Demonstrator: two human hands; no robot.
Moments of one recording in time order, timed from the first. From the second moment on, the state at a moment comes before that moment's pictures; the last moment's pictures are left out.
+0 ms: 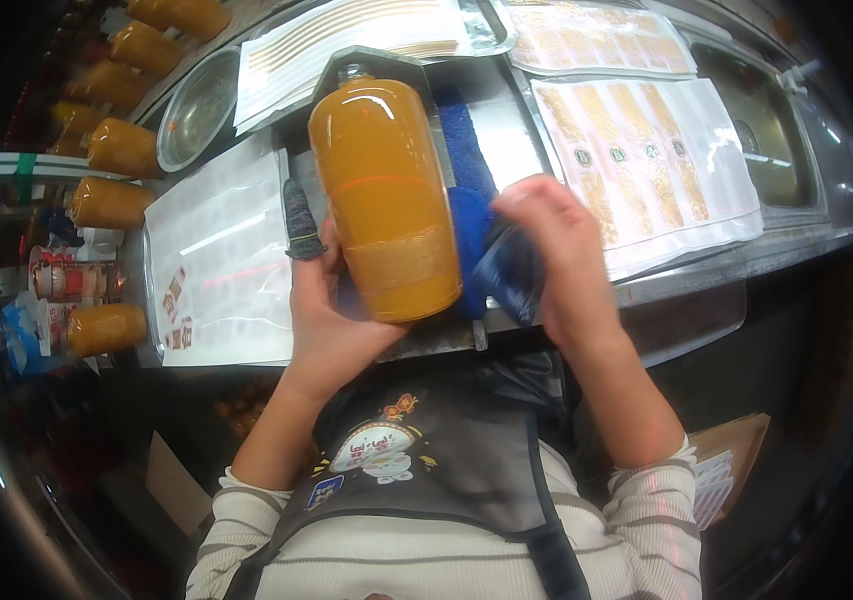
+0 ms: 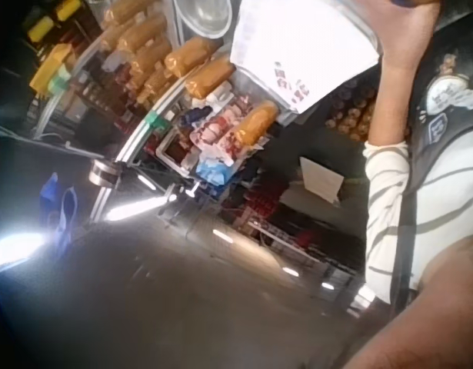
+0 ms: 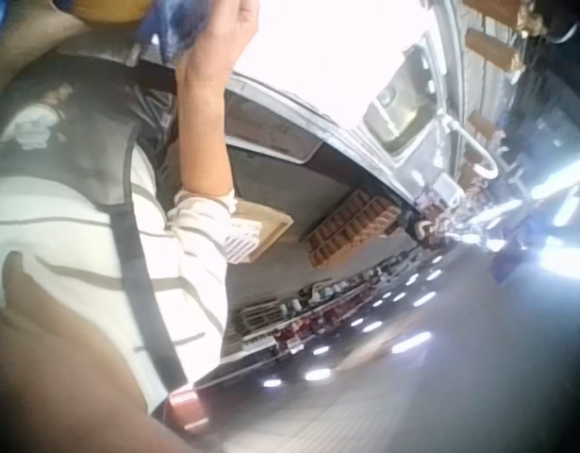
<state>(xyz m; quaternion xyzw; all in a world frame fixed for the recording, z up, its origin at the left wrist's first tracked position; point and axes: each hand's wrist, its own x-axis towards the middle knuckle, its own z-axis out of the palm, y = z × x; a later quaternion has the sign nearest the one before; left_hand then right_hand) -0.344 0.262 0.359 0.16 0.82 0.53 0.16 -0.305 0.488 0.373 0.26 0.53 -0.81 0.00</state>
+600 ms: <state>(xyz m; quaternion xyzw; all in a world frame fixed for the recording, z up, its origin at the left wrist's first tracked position) -0.339 0.268 0.358 0.22 0.84 0.50 0.06 -0.283 0.463 0.393 0.30 0.66 -0.66 -0.18</state>
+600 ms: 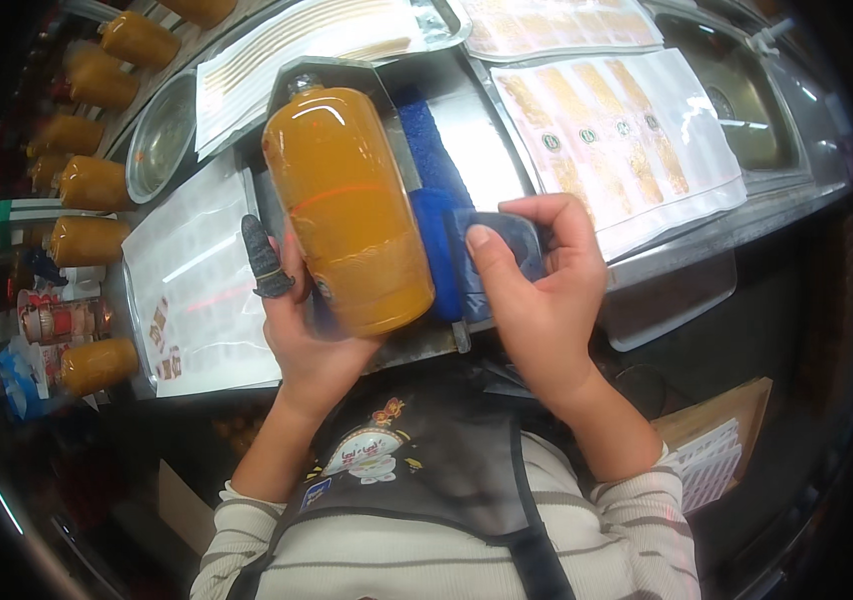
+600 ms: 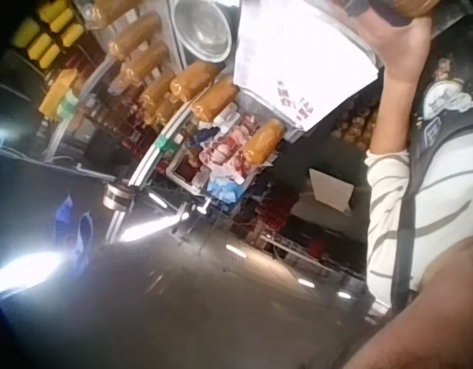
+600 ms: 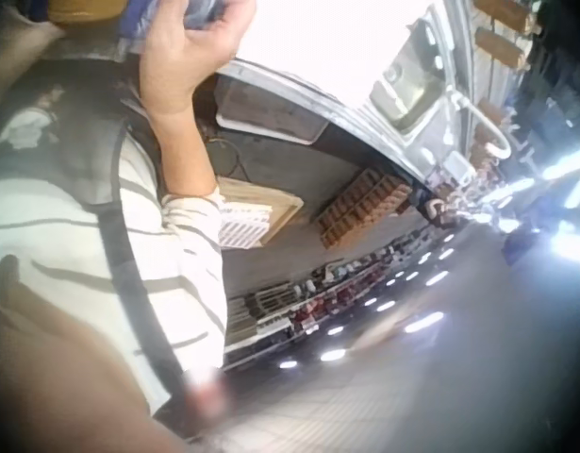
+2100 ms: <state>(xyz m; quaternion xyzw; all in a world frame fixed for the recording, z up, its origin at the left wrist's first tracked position) -0.335 0.252 0.361 0.34 0.84 0.42 -0.08 -0.266 0.447 0.409 -0.10 0.88 -0.40 -0.22</state>
